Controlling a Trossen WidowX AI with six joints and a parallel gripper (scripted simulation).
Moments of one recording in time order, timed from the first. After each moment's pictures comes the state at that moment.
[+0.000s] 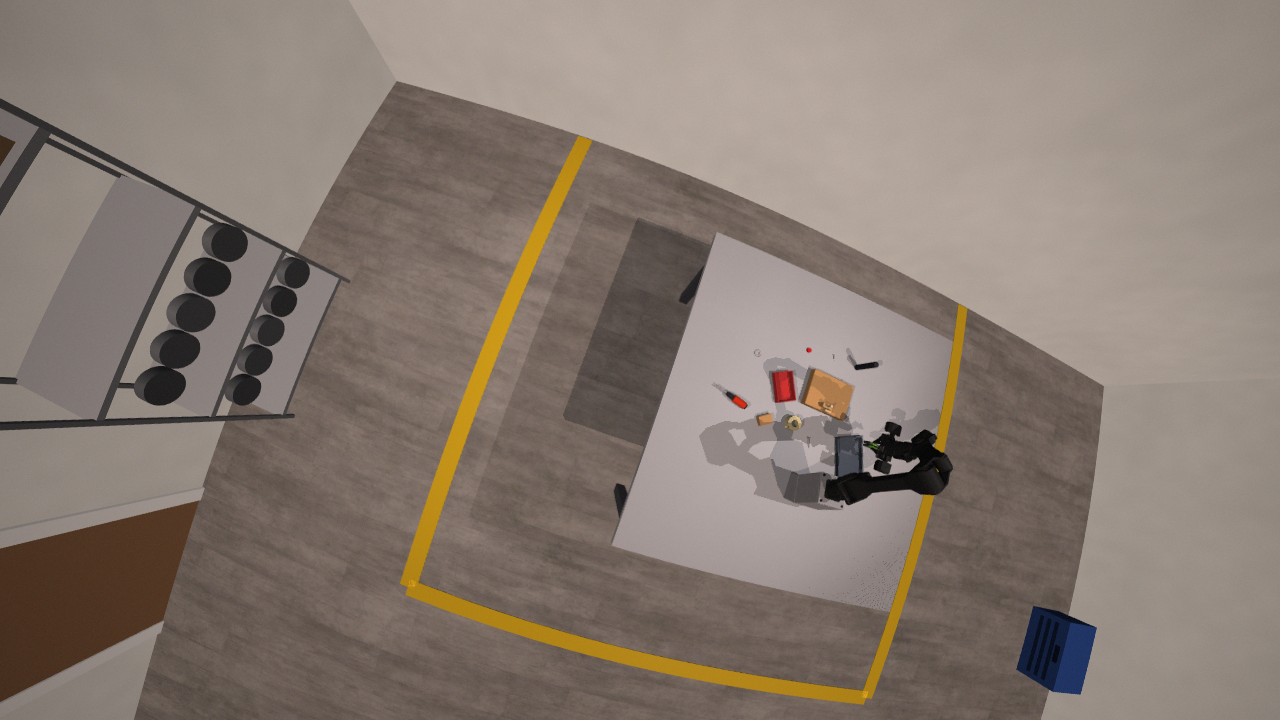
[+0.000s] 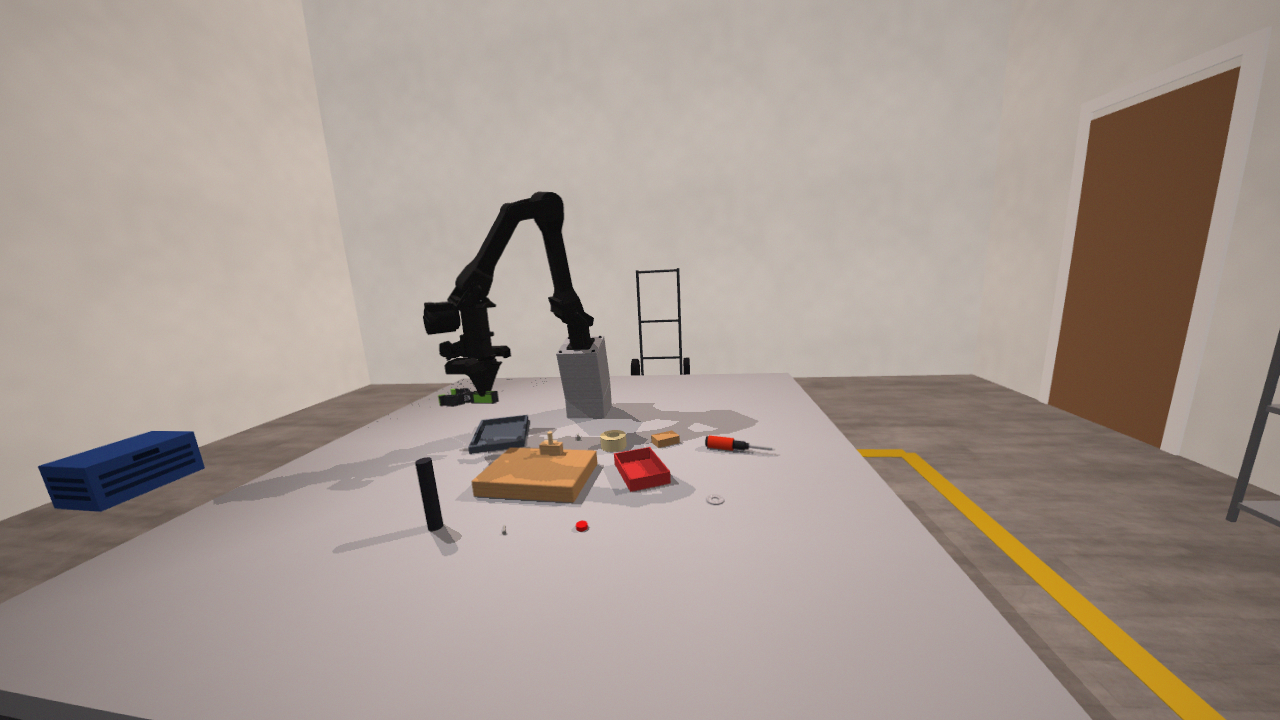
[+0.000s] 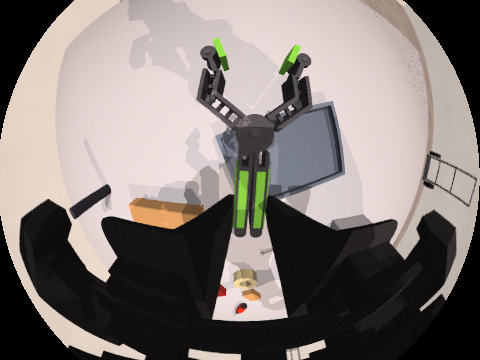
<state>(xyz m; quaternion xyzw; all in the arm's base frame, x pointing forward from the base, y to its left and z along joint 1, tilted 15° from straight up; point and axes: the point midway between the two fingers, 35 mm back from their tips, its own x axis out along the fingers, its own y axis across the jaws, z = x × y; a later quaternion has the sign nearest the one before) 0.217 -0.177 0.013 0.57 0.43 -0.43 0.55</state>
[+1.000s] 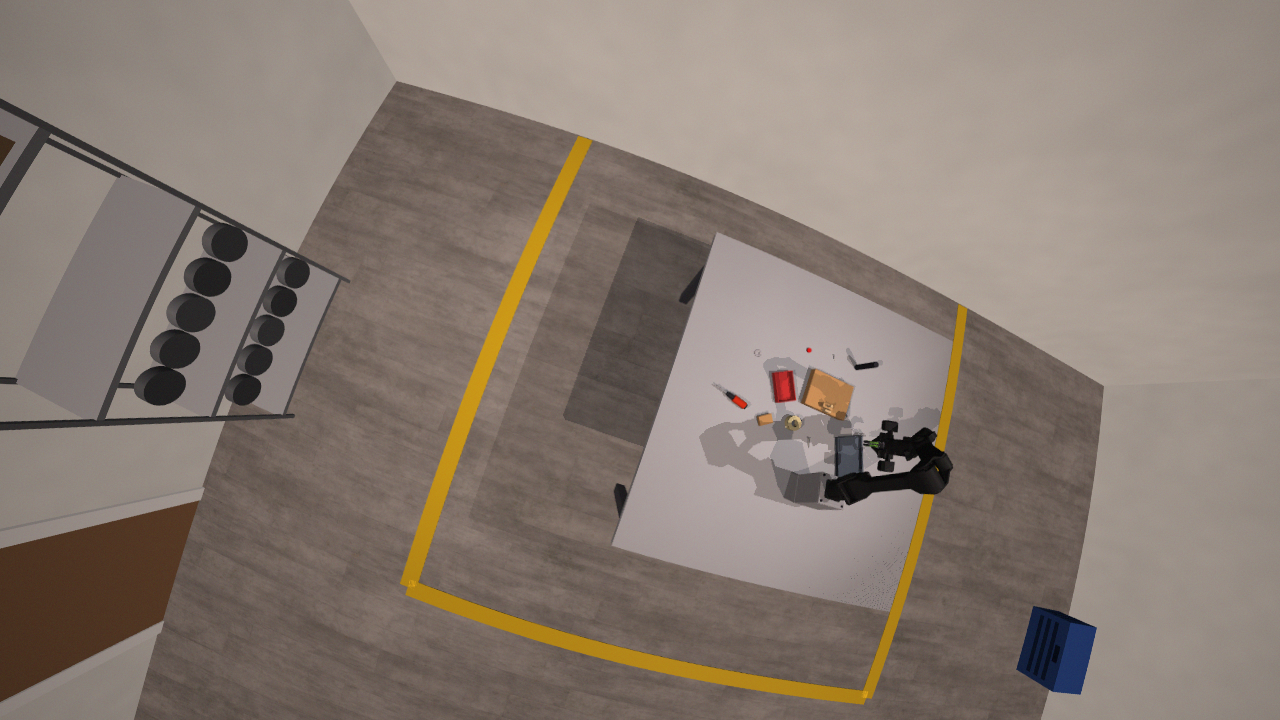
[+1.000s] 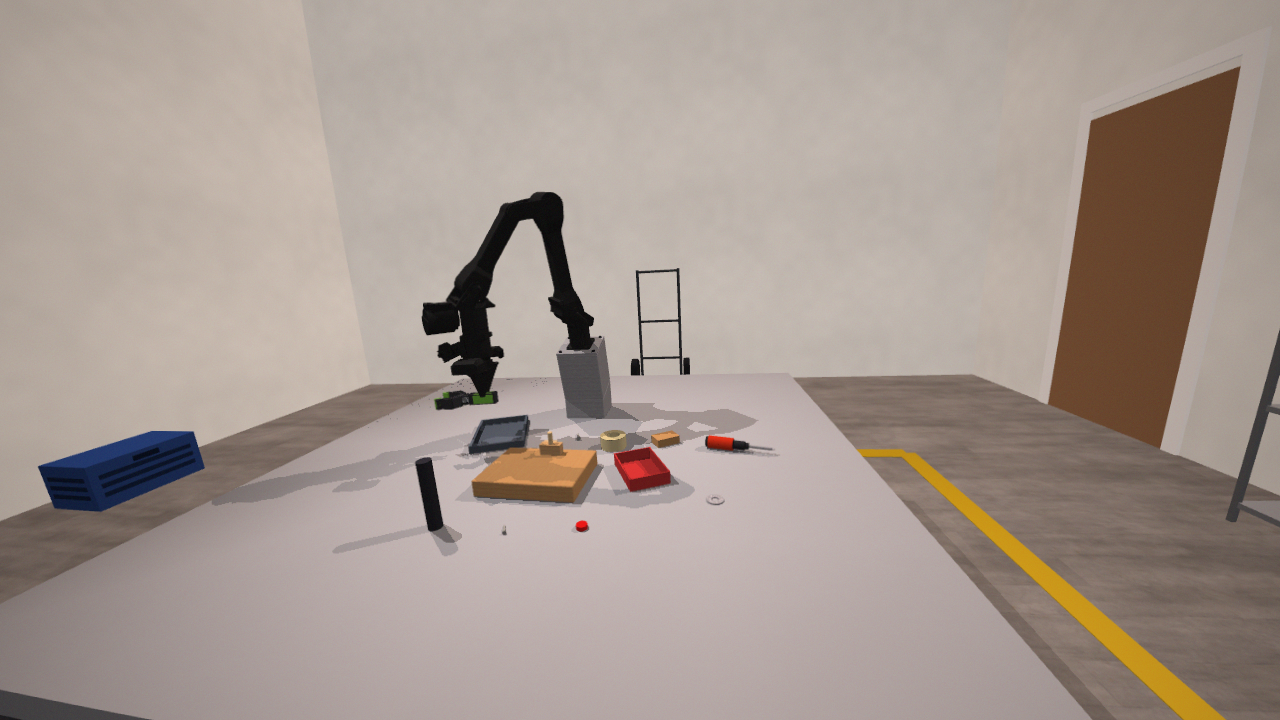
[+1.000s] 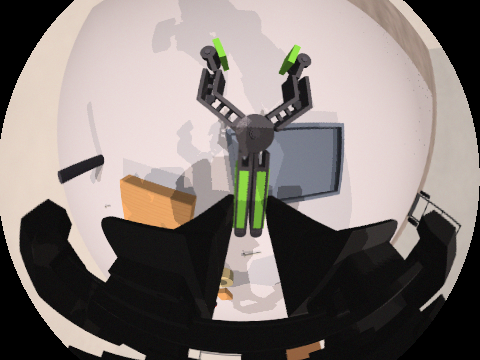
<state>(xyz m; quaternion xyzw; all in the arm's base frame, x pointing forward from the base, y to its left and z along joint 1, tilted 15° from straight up) 0.223 -0.175 0.015 0.50 0.47 -0.38 0.61</state>
